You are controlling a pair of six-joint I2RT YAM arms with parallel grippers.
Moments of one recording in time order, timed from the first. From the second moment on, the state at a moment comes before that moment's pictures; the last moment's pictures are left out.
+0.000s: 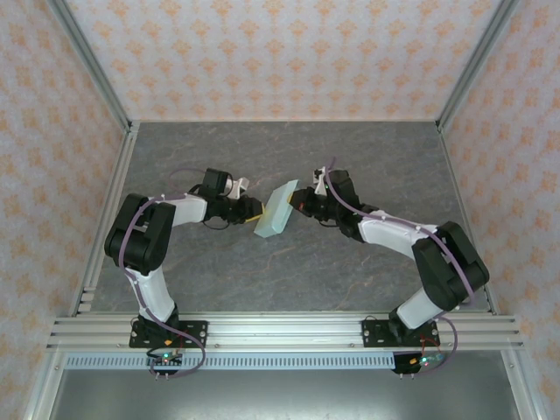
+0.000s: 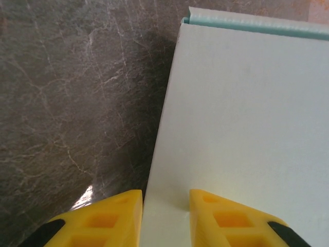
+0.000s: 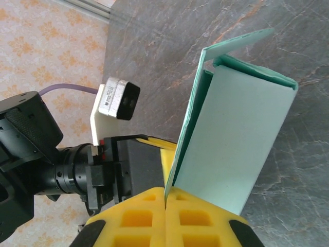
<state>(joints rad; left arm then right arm) -0.24 1.84 0.92 -0.05 0.71 -0.59 0.56 1.56 0.82 0.23 -0.39 0.93</state>
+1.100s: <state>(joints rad) -0.57 1.00 0.60 -0.24 0.14 -0.43 0.65 1.62 0.90 0.12 -0.24 0.95</state>
